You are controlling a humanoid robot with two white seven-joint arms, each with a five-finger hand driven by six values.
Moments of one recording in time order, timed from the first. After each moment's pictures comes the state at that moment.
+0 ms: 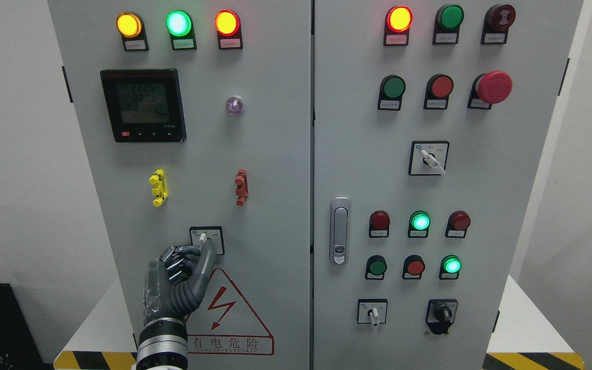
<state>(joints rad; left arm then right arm) -0.40 -0.15 -0.05 -1.91 -0.13 0.54 0.29 0.05 0.13 -0.23 -0.12 0.16 0.07 -0.13</state>
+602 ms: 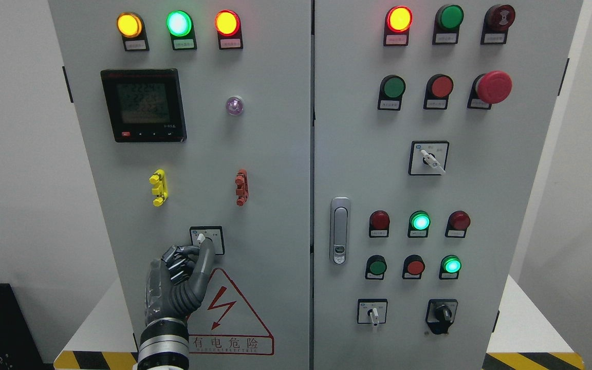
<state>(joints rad) -0.40 -0.15 -0.05 -1.91 -0.13 0.55 0.27 0.05 0.13 -0.23 -0.12 0.16 0.07 -0.13</state>
